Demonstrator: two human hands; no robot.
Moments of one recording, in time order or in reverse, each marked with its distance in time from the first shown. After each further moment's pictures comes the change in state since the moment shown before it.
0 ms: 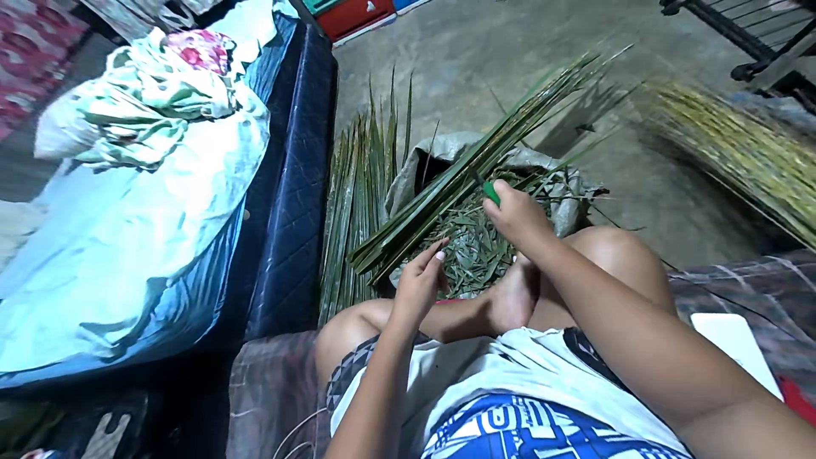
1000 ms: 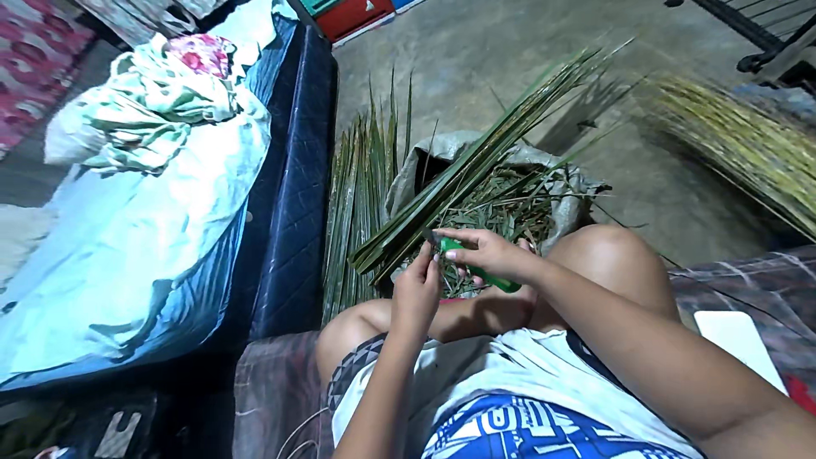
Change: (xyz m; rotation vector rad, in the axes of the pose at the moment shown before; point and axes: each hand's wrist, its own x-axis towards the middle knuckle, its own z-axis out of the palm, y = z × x) left_hand -0.006 -0.009 0.006 0.497 0.220 0.103; right_hand -0.028 -0.009 0.011 0.753 -0.722 -0.013
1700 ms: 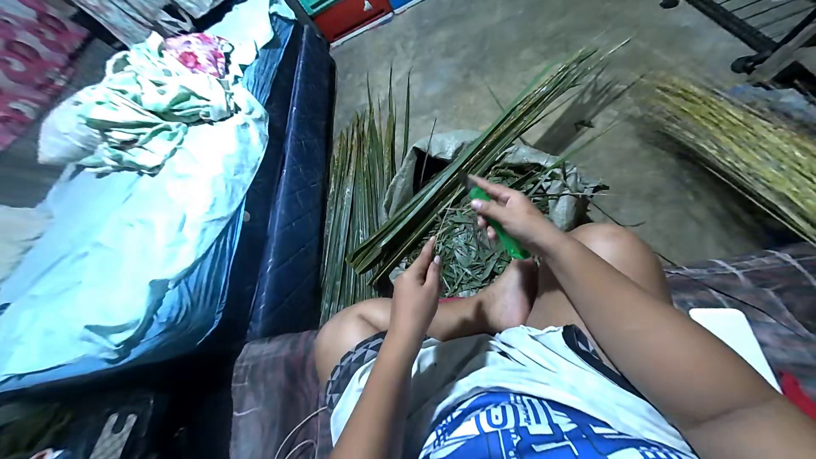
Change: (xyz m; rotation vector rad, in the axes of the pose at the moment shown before) left_hand -0.004 -0.001 -0.002 -0.064 -0.041 0.019; right_hand 0.002 -0.001 -0.038 0.119 0.352 -0.150
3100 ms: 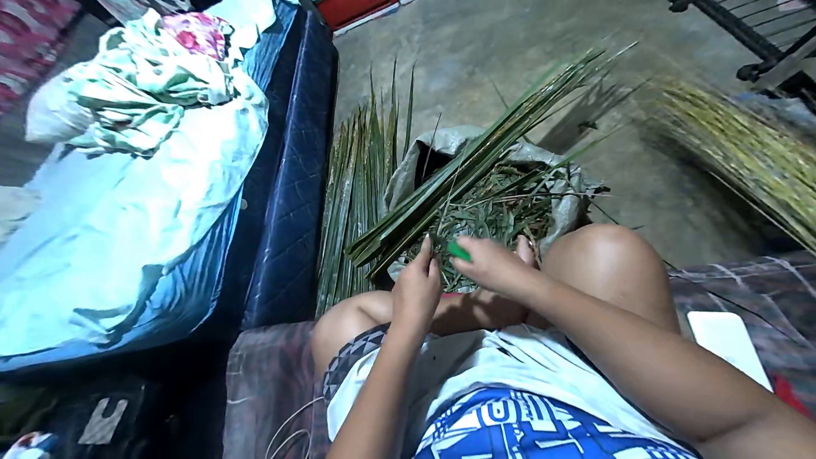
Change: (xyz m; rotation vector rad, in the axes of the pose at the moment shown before) left_hand 0.008 -0.002 0.003 0.240 -0.067 -0.186; right_hand -0.024 0.005 0.056 -0.849 -0.266 0.166
